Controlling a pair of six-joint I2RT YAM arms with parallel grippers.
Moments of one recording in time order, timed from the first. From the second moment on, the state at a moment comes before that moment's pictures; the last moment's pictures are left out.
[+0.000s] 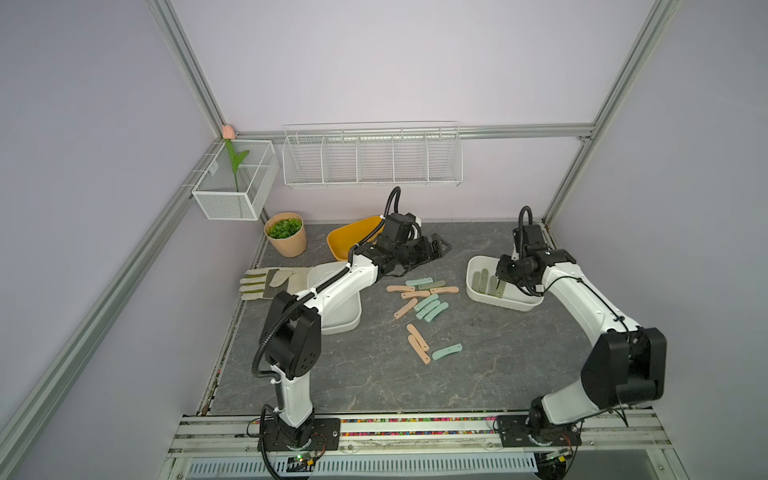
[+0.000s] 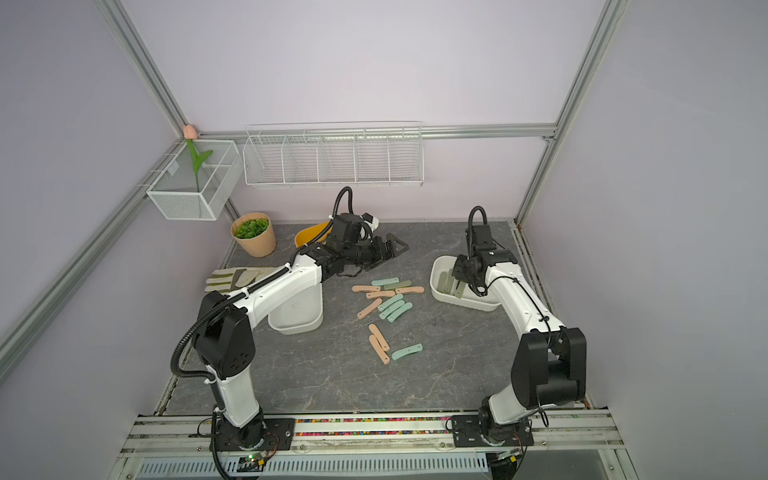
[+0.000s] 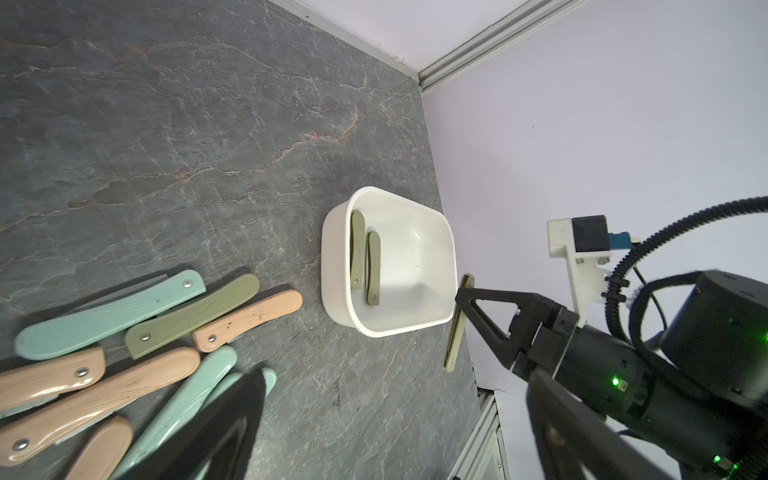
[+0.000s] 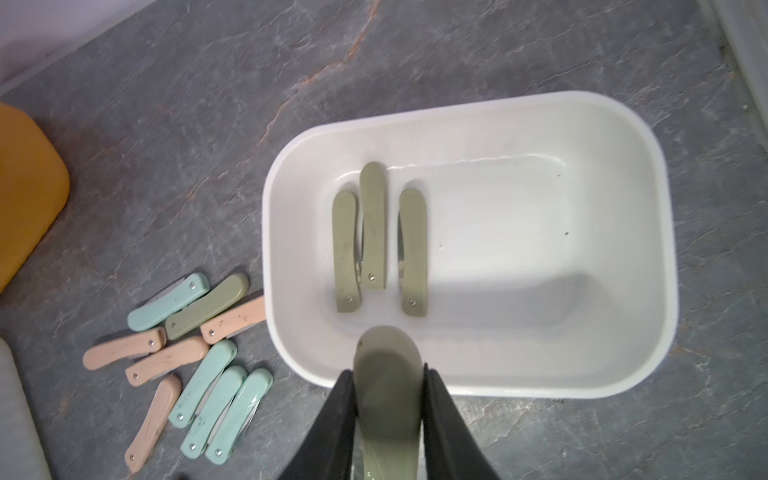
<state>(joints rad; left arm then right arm) -0.68 1.89 1.62 -0.27 0.42 -0.82 0.10 1.54 1.27 -0.76 0.04 0.45</state>
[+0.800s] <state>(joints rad) -0.73 2.07 1.81 -0.33 0.50 -0.81 -0.03 1.86 1.40 -0.64 -0.01 0.30</state>
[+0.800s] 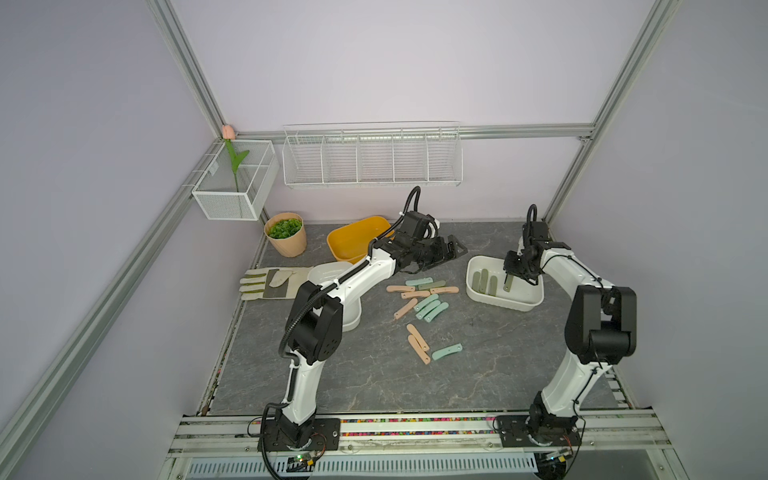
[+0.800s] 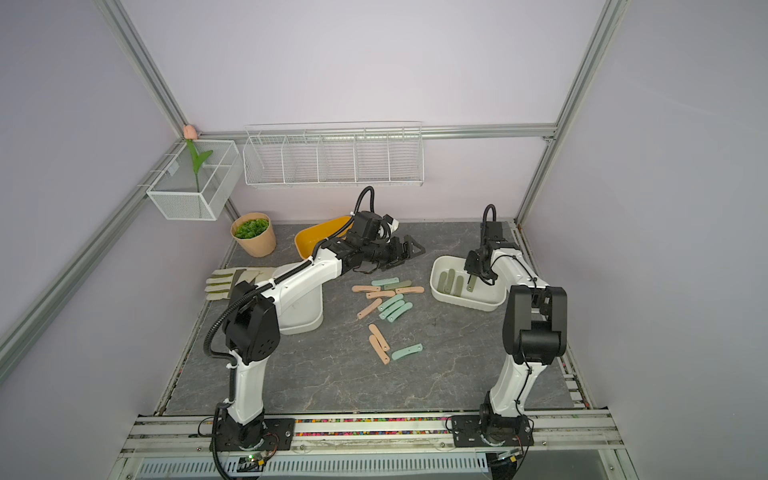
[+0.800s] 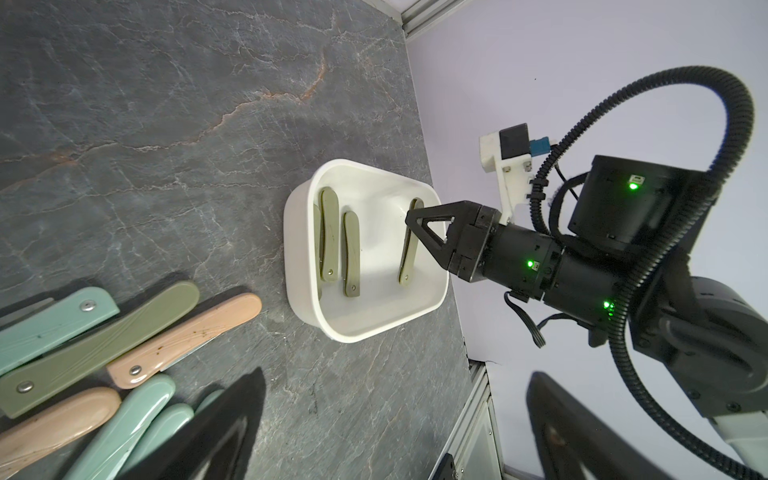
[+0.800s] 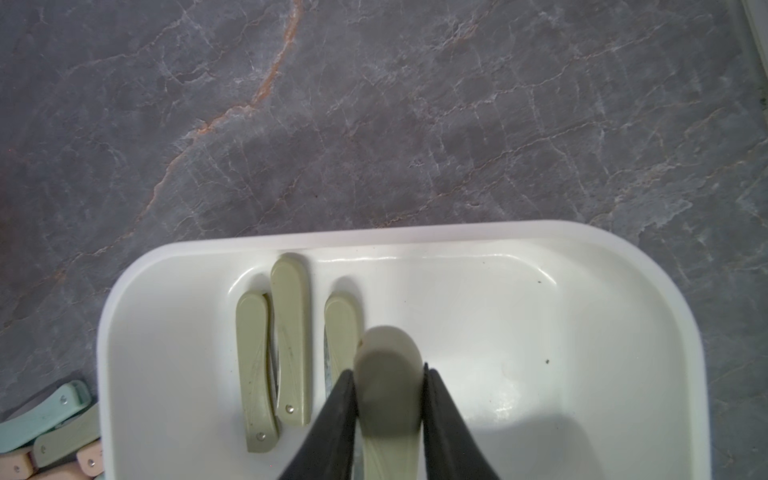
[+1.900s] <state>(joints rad) -0.73 2.09 1.83 -0.33 0.52 -0.81 -0.03 2.06 1.50 -0.64 -0.03 0.25</state>
